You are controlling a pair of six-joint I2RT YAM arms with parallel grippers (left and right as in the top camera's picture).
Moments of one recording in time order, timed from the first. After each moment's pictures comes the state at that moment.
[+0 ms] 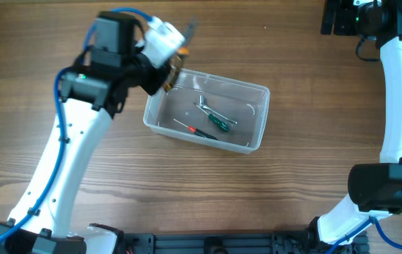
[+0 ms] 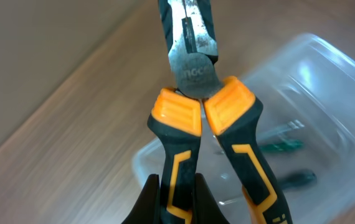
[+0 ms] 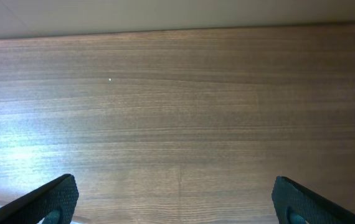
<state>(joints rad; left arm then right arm) -0.31 1.51 1.49 -0.81 0.24 0.55 -0.08 1.85 2.05 -1.08 0.03 -0.04</state>
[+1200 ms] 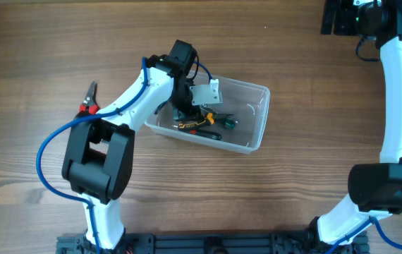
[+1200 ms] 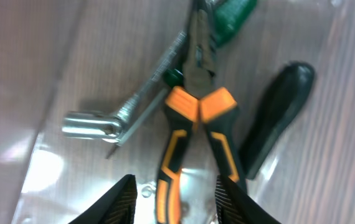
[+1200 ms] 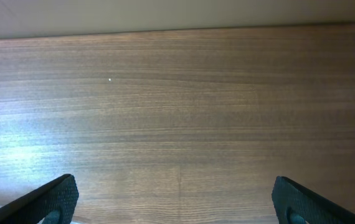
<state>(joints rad) -0.43 2.03 1.50 -0.90 0.30 1.00 -0.08 1.85 2.05 -1.08 0.03 -0.04</state>
